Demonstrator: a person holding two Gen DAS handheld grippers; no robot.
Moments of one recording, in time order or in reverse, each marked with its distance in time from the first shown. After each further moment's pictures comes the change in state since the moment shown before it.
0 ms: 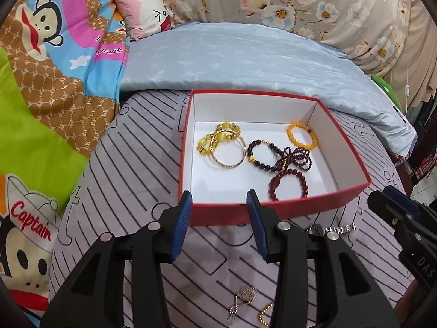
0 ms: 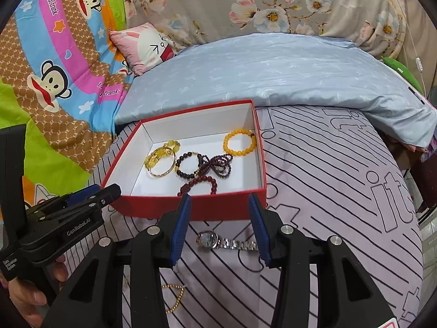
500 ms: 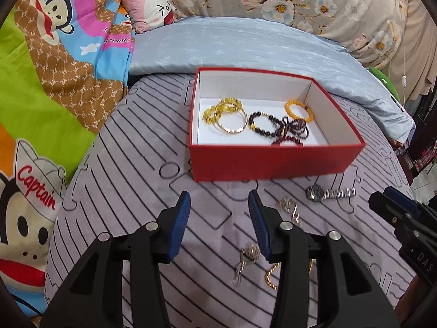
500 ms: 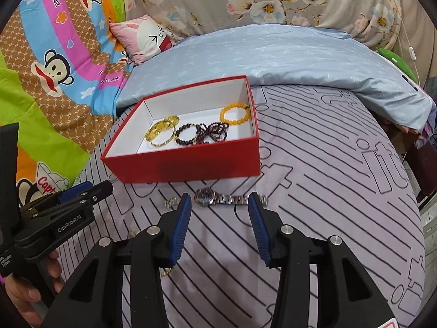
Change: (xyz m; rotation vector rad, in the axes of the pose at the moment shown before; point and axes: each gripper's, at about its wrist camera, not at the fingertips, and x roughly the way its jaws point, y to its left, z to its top) left arm -0.019 0.006 -0.045 0.007 0.027 -0.004; right arm -0.018 -0.005 -0.046 0.011 0.043 -0.005
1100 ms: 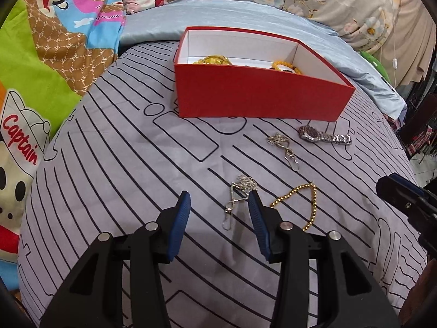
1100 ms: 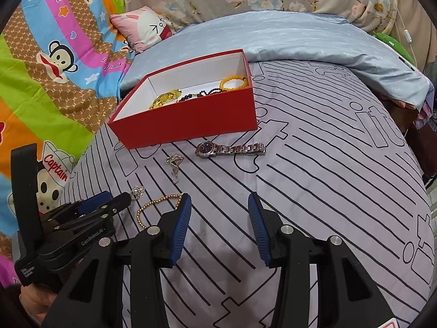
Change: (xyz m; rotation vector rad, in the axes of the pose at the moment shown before) left arm 0.009 -0.007 -0.059 0.017 0.065 -0.053; right arm -0.012 -0.003 -0.041 0.020 0.053 0.020
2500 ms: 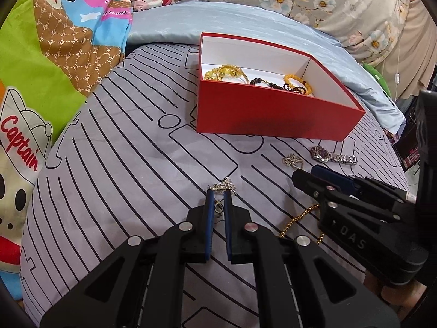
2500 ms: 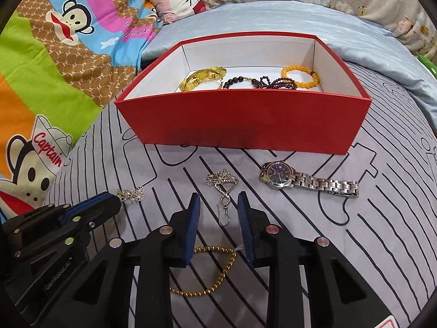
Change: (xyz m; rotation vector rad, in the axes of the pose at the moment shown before) left arm 0.000 0.029 0.018 -0.059 -0.013 -0.038; right arm 0.093 0.063 0.030 -0.165 0.092 0.054
